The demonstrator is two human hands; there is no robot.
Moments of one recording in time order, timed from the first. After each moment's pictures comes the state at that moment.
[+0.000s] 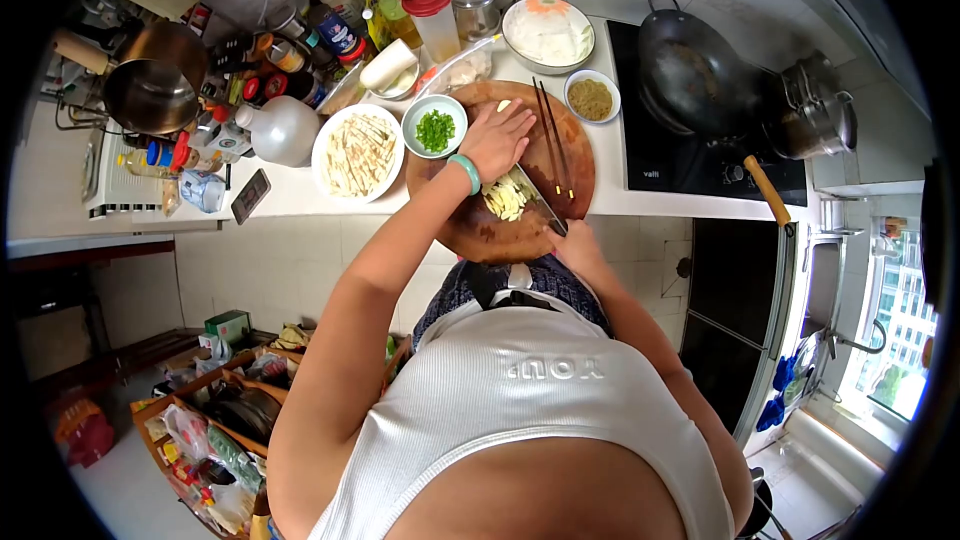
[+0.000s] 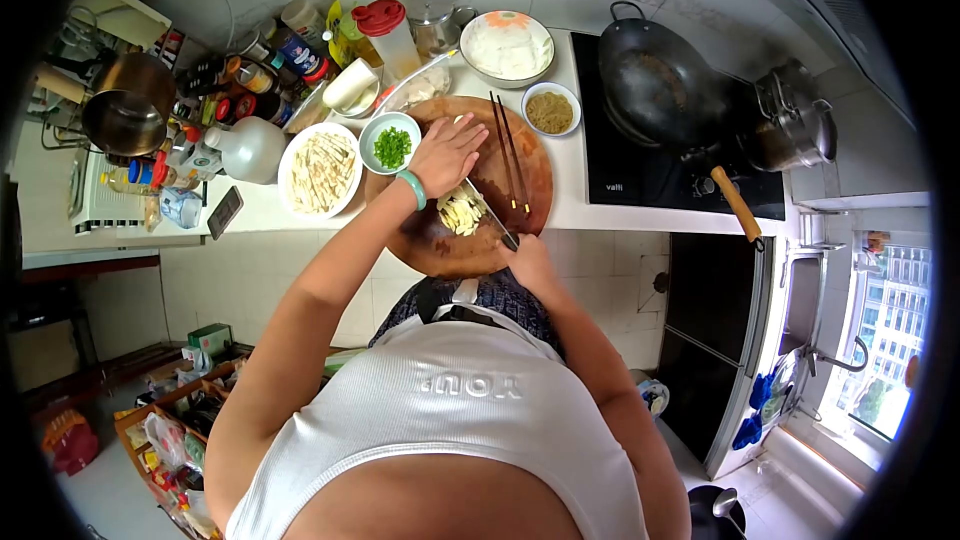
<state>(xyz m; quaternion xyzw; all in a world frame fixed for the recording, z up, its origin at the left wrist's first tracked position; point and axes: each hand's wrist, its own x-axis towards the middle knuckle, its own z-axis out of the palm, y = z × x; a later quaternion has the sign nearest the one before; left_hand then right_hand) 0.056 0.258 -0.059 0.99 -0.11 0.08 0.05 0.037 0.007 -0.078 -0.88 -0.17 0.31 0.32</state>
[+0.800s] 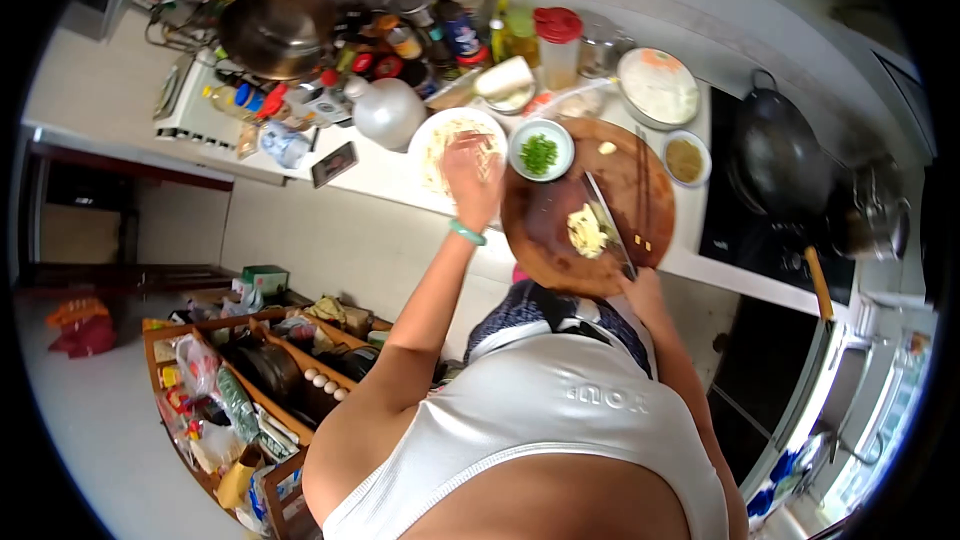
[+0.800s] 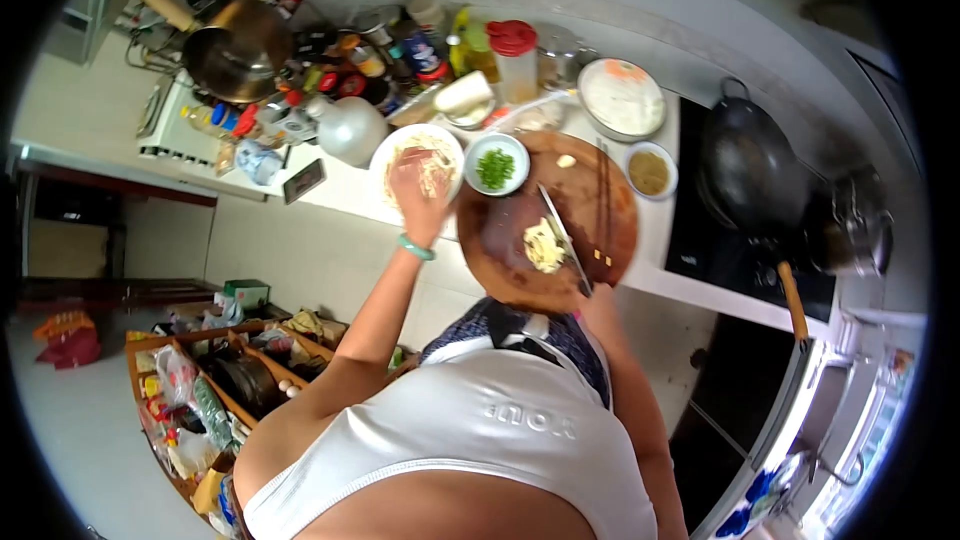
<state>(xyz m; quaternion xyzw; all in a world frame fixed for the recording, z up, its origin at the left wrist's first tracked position) -0.072 0.328 -0.026 0.84 0.27 0.43 0.17 0.041 0.017 -0.052 -0.89 -0.20 0.33 0.25</state>
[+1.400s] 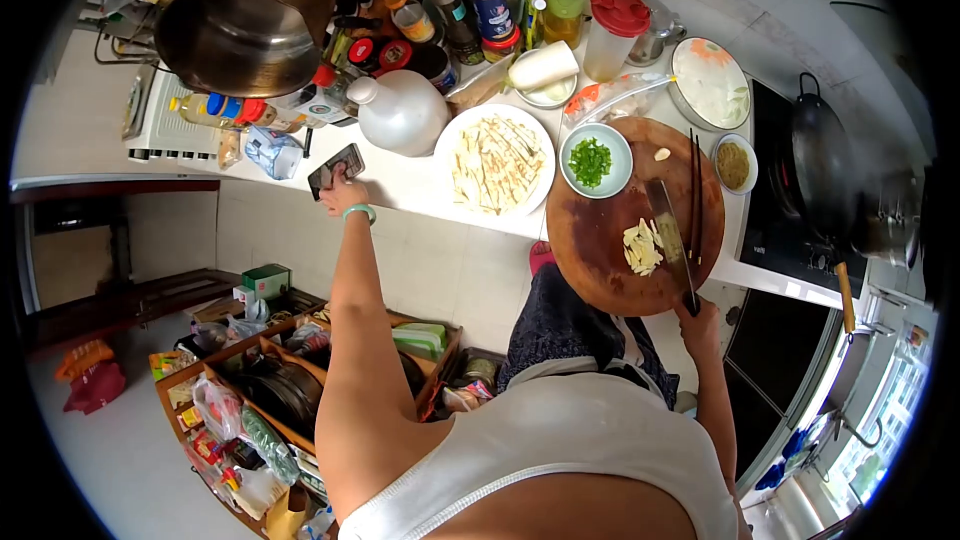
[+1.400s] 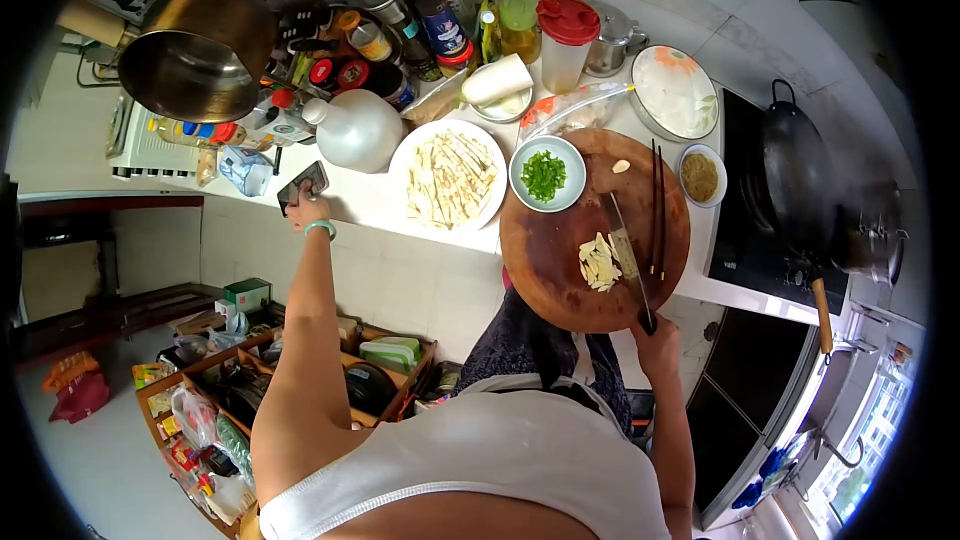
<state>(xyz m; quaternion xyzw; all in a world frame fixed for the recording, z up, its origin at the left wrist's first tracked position) -0.275 0.625 -0.193 0.61 0.79 0.07 0.04 0.022 0.019 -0.034 -0.90 -0.15 0.28 0.29</state>
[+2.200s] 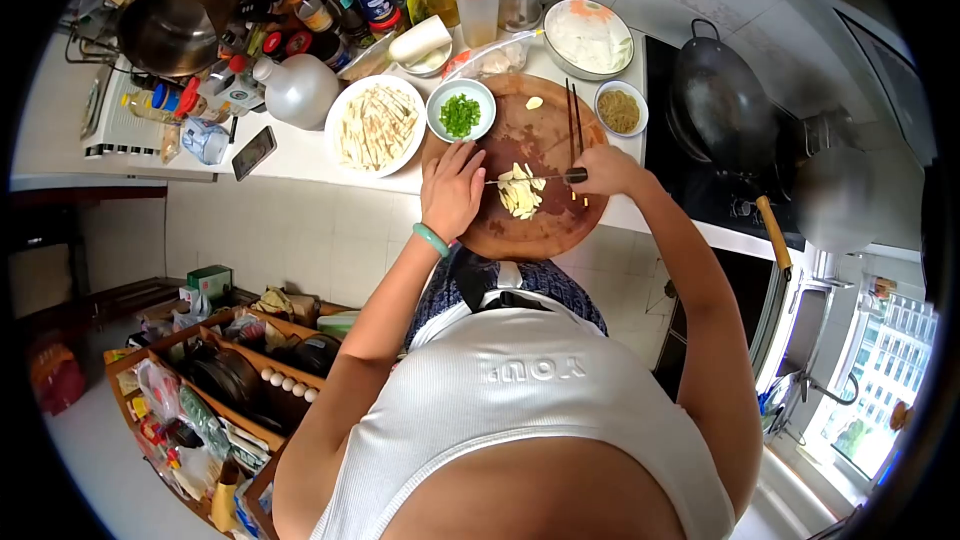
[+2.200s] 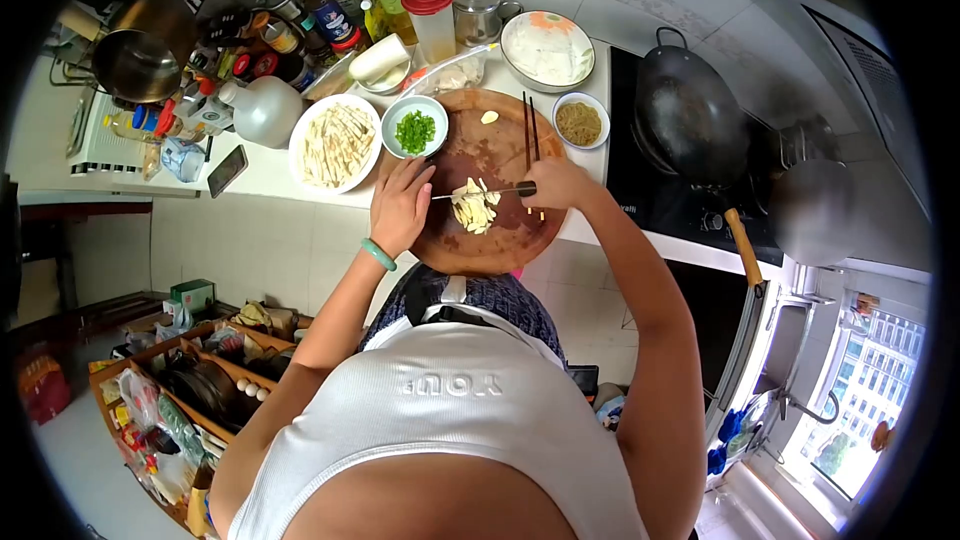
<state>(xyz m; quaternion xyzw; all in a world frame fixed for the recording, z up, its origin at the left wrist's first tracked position) -0.067 0.249 -0.037 0.95 0.19 0.16 0.20 0.181 0.080 -0.026 -0.75 -0.57 0.33 0.06</state>
